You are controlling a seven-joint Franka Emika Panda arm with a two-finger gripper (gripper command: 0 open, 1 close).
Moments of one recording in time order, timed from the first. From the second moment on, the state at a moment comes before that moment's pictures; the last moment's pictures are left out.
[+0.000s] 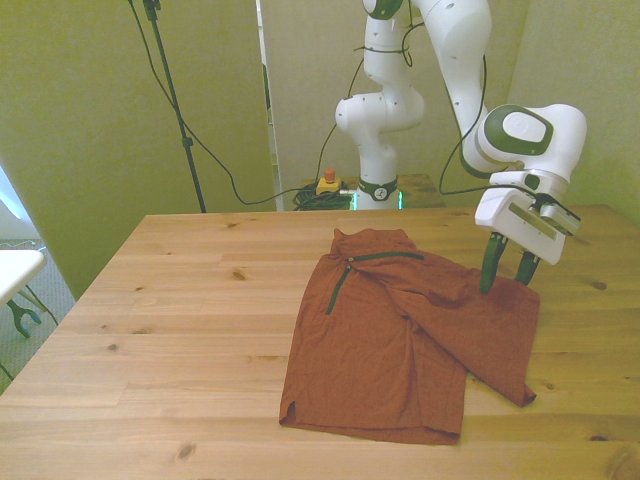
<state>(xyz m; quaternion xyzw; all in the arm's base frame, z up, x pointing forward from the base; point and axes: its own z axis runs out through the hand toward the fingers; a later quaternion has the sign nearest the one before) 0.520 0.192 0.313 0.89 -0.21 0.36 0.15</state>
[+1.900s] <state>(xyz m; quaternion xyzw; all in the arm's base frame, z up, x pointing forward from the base) 0.611 0.081 0.385 0.84 -0.32 0.41 0.17</state>
